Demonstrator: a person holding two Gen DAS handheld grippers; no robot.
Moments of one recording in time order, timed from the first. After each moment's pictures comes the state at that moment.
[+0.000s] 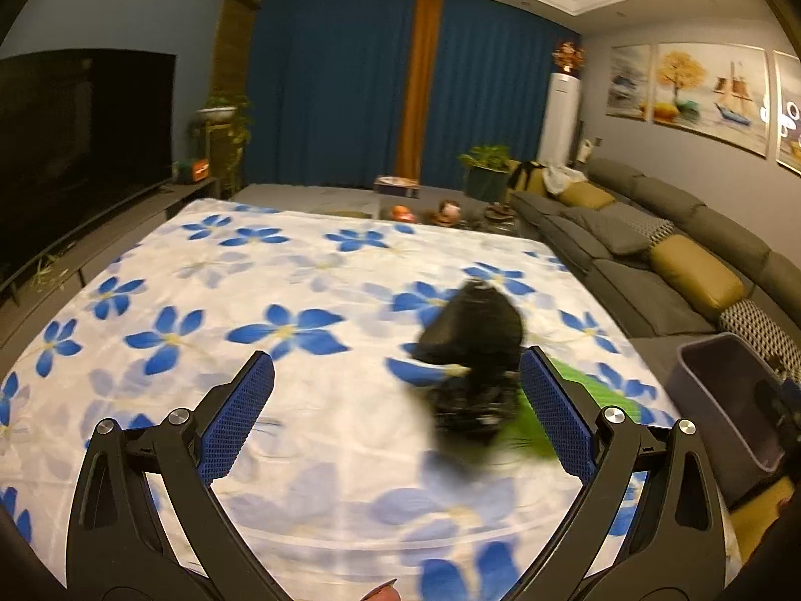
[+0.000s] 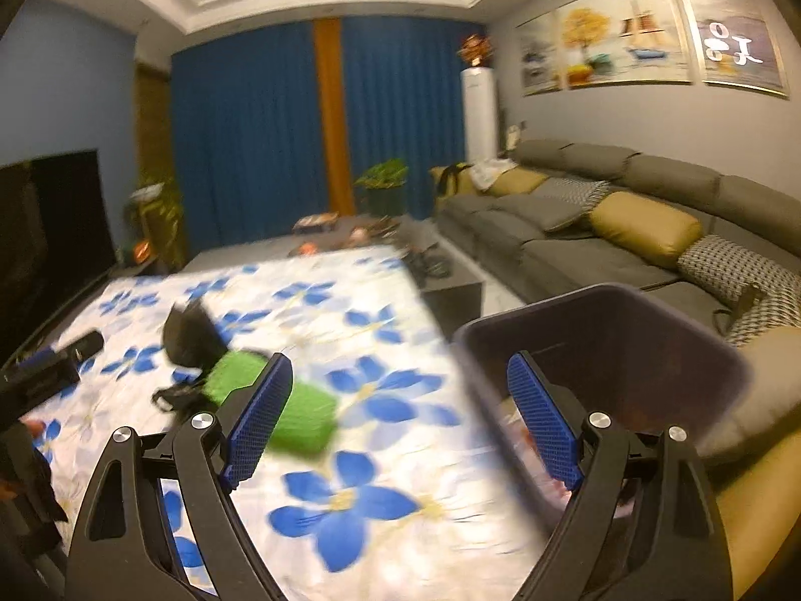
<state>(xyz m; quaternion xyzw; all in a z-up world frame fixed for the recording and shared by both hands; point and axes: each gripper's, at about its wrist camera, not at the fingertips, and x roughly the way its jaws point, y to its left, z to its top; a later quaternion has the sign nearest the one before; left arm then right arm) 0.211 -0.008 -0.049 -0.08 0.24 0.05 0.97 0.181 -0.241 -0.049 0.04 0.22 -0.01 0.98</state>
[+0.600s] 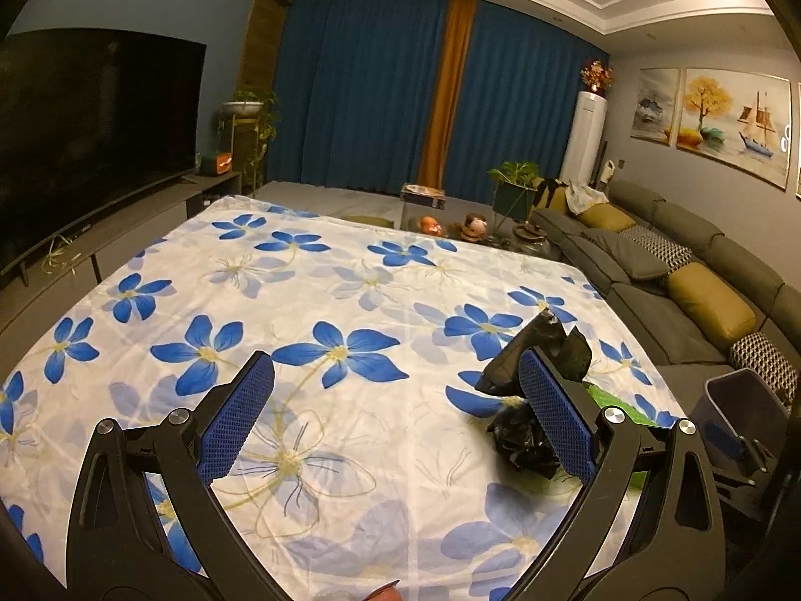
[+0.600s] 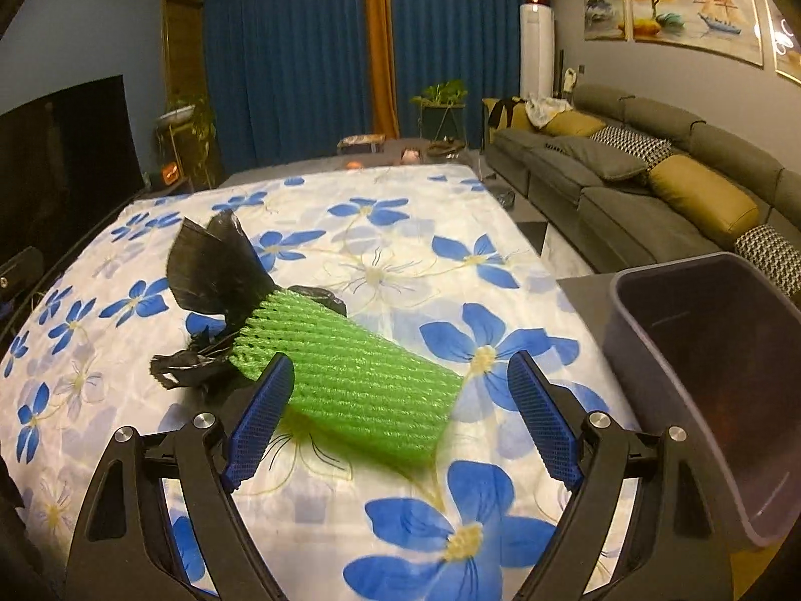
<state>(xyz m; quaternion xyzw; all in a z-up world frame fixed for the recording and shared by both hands) 0.227 0.038 -0.048 -0.10 0.23 0.07 0.96 0.265 -0.178 -0.100 0.01 0.32 0.05 0.94</state>
